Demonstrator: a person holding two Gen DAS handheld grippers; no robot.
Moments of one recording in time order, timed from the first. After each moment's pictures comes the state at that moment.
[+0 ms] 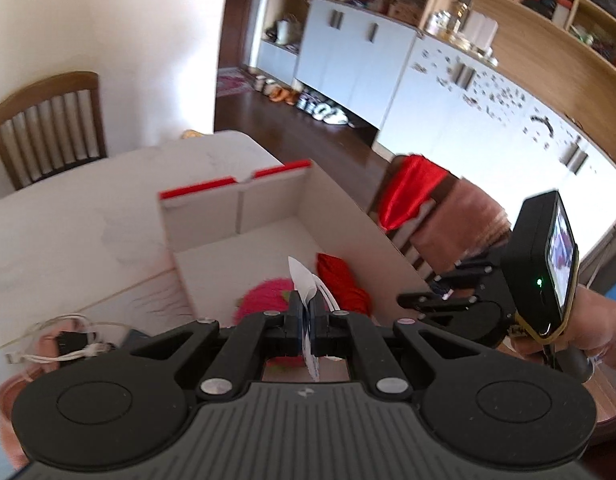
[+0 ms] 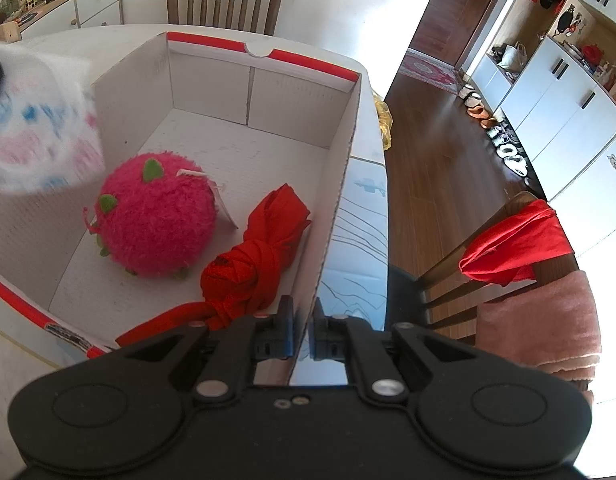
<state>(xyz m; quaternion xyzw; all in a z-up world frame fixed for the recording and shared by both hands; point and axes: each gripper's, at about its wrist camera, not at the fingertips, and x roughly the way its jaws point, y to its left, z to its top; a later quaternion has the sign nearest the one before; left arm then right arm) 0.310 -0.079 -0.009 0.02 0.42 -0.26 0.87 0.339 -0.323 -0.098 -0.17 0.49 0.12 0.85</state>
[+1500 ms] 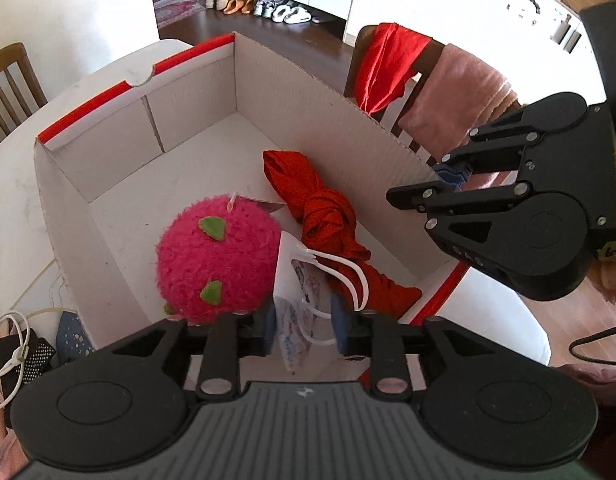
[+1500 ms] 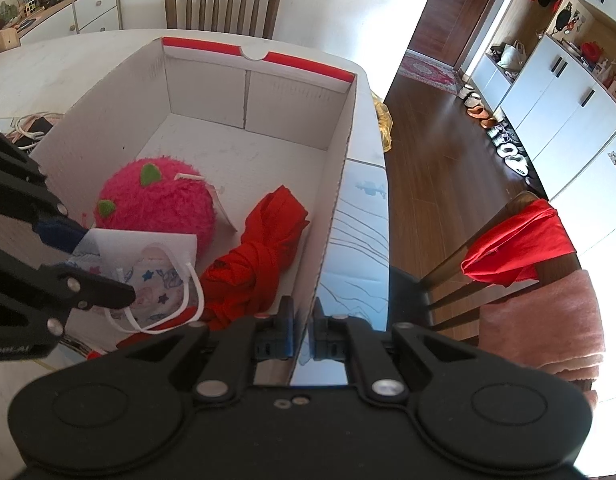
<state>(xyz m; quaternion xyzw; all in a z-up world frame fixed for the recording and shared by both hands) 0.327 -0.150 -0.088 0.13 0.52 -0.30 0.79 0.340 -0.319 -0.104 -0.17 0.48 0.12 0.85</state>
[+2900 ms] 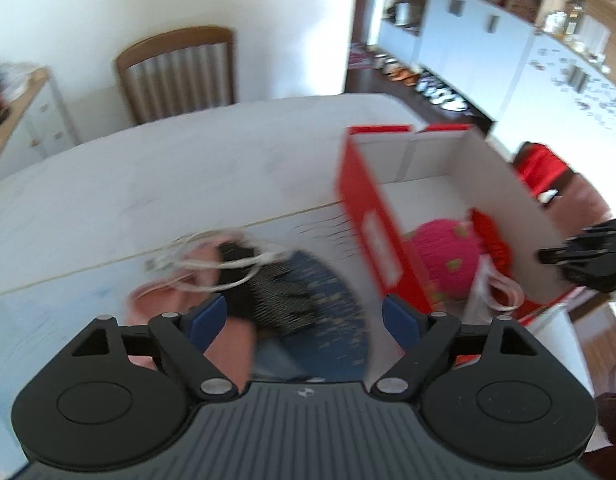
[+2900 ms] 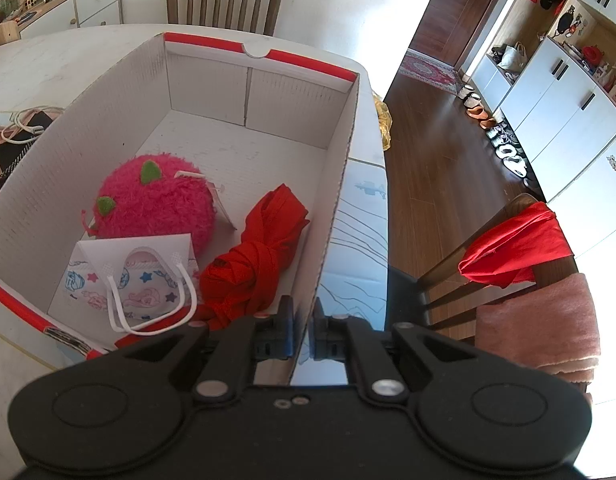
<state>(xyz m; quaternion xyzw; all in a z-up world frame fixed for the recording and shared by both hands) 0.278 0.042 -0.024 0.02 0.46 -0.07 0.88 0.341 -0.319 -0.104 -0.17 0.48 0.12 0.85</state>
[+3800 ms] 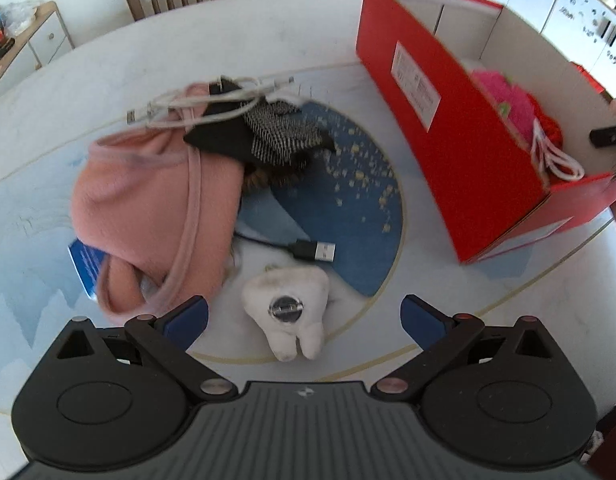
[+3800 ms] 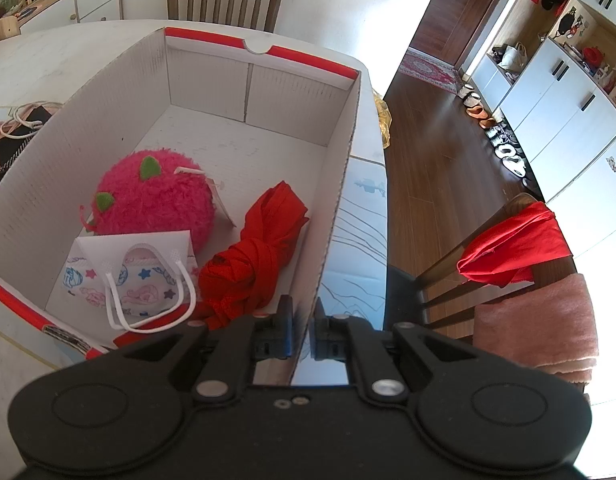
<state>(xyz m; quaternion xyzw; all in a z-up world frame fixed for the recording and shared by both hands) 0.234 0.027 -0.139 0.03 0.54 -0.05 0.84 0.341 -0.320 -0.103 -0.17 0.49 0.12 0.85</state>
